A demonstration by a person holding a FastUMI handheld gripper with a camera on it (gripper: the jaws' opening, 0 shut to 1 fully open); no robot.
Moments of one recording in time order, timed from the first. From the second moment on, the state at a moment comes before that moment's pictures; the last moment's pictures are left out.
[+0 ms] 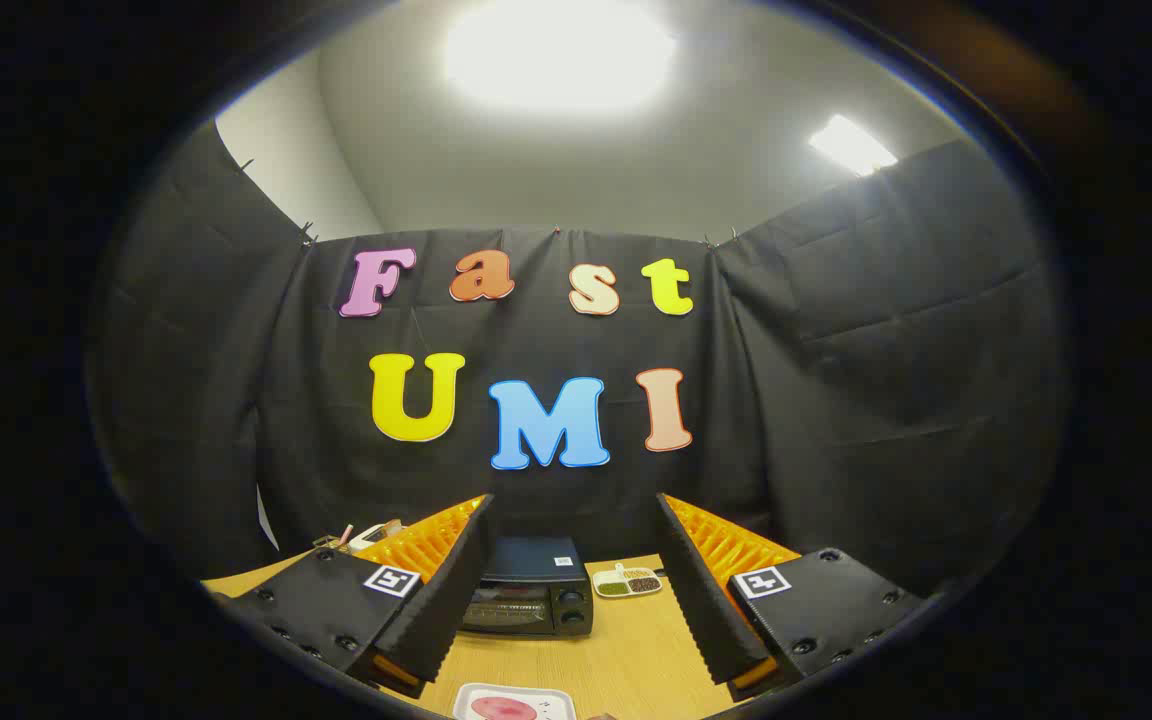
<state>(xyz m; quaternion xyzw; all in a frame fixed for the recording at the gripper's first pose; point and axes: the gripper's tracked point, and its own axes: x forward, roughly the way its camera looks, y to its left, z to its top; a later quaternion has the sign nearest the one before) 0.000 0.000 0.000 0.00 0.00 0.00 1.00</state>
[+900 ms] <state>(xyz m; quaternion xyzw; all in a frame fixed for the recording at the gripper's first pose) 0.018 0.001 -0.009 -0.01 0.01 0.00 1.00</state>
